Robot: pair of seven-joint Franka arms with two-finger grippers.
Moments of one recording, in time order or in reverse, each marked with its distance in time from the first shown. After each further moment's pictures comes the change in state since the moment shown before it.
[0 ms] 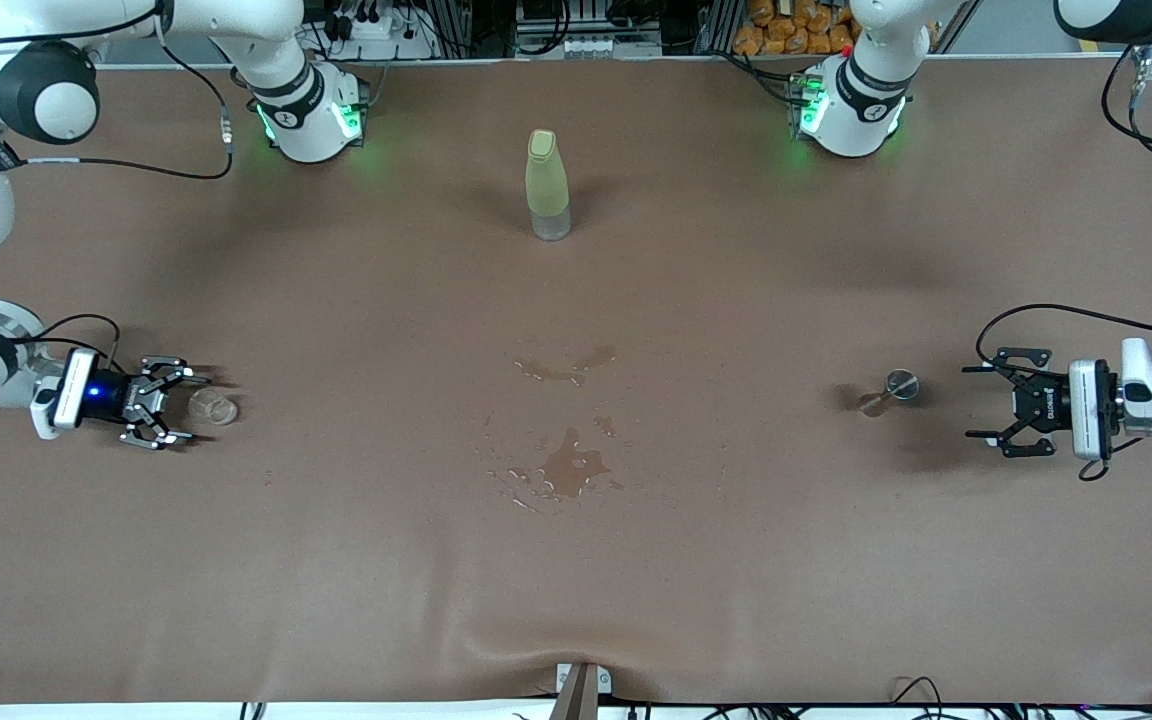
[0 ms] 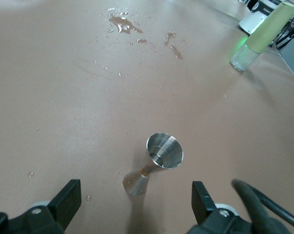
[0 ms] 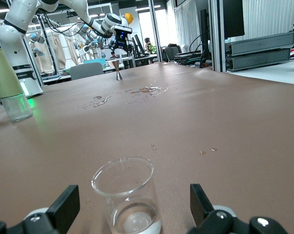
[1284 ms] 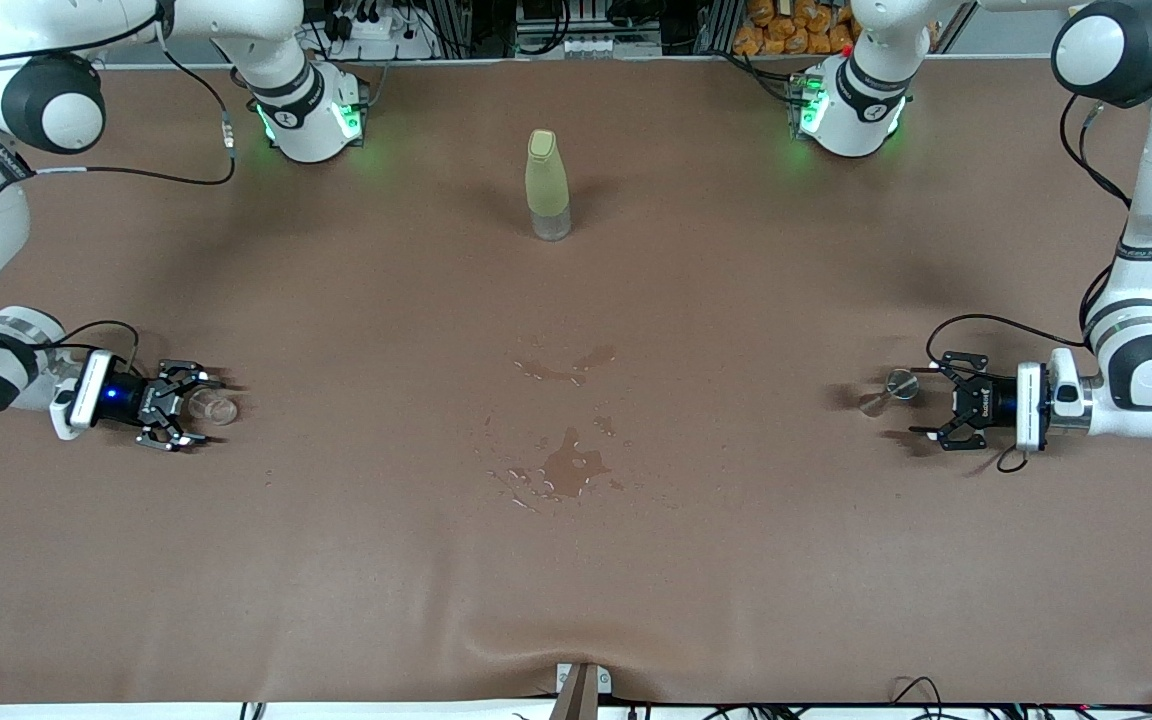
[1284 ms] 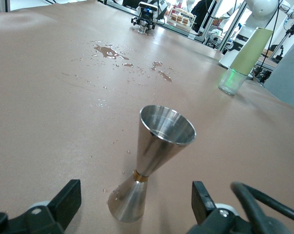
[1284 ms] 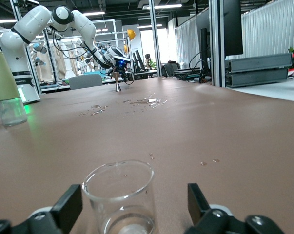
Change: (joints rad) left arm 0.038 0.176 -0.013 -0.053 -0.159 -0.010 0.217; right arm -0.006 0.045 0.020 0.005 0.060 -0.022 -0.084
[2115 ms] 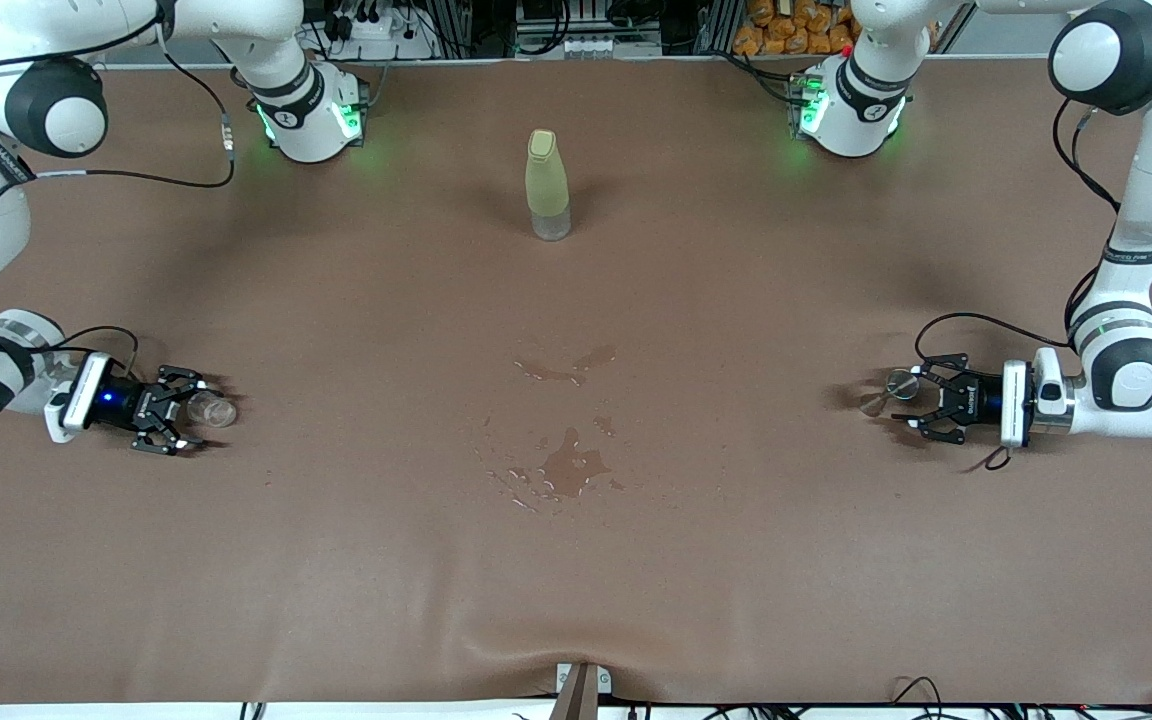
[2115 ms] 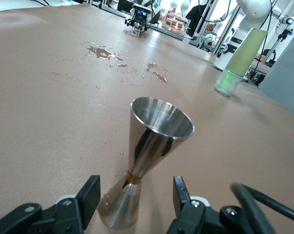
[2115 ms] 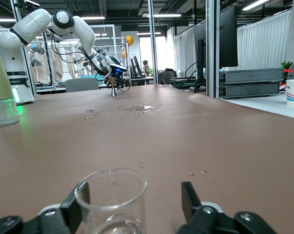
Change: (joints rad) left arm -0.005 0.019 -0.006 -0.015 -0.010 0.000 0.022; right arm 0.000 0.015 0.000 0.031 0.027 -0.019 -0.017
